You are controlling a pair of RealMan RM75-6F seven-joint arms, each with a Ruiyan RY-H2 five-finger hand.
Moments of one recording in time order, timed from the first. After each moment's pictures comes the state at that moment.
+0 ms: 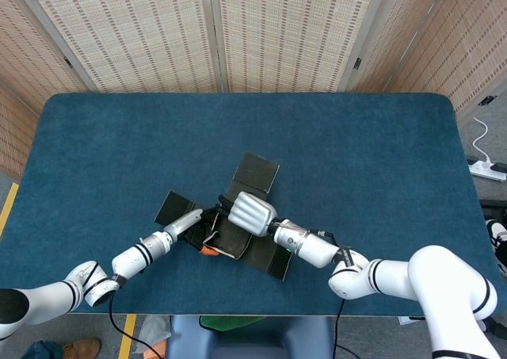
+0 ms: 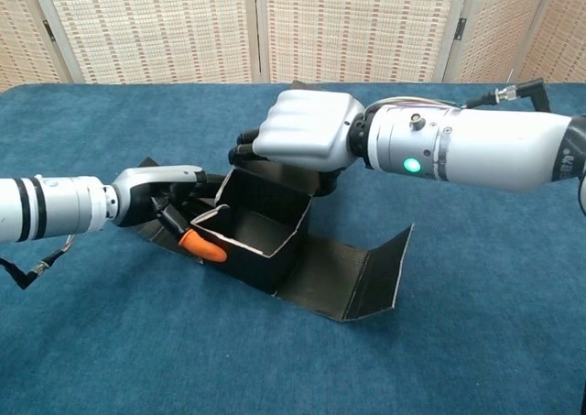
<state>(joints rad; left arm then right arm) -0.90 -1.62 0.03 -1.08 1.58 0.71 -1.18 1.15 -1.64 0.00 -1.27 -1.35 0.84 -0.66</state>
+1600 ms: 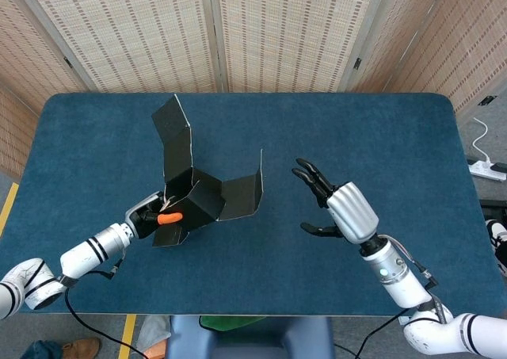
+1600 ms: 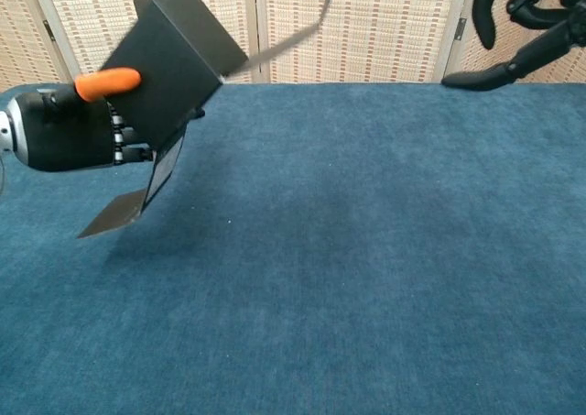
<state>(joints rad) -0.88 -1.28 0.11 -1.28 1.72 0.96 -2.31 0.64 -1.35 0.05 -1.61 -1.60 1.46 0.11</state>
